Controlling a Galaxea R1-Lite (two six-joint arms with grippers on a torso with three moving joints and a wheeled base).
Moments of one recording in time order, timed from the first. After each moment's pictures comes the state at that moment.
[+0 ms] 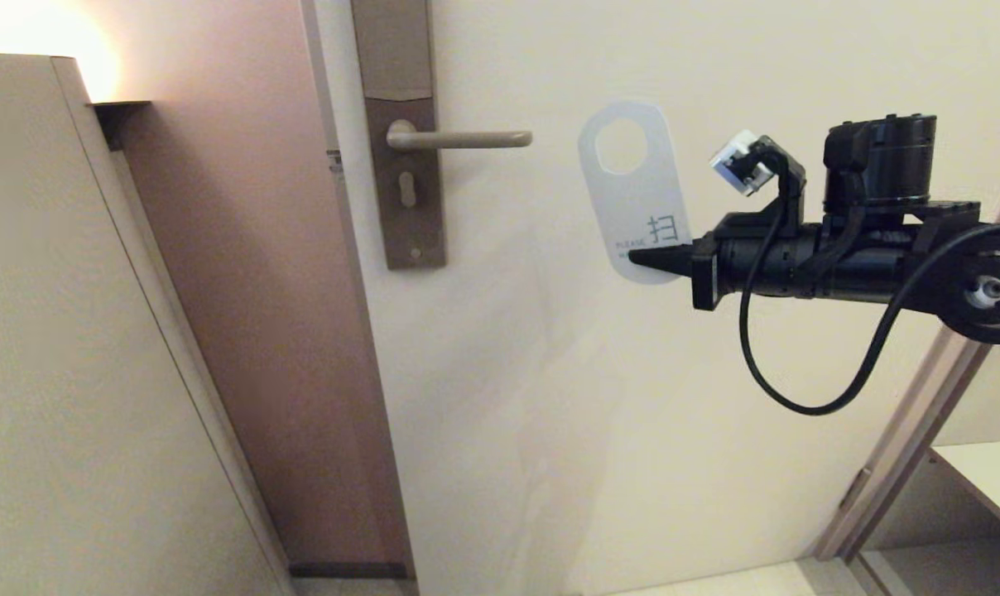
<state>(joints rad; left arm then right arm) 0.00 0.00 0.00 0.01 0.00 0.00 0.30 1.79 -1.25 -0.24 0.51 -0.20</state>
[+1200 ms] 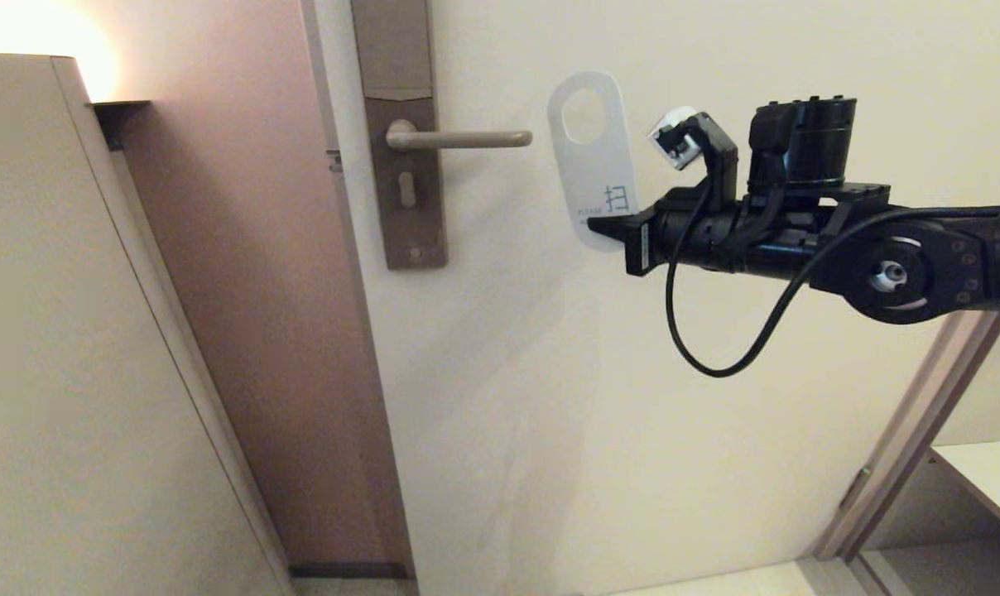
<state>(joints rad) 0.00 0.00 0.00 0.01 0.00 0.00 0.41 1.91 -1.42 -0.30 0.30 -0.13</state>
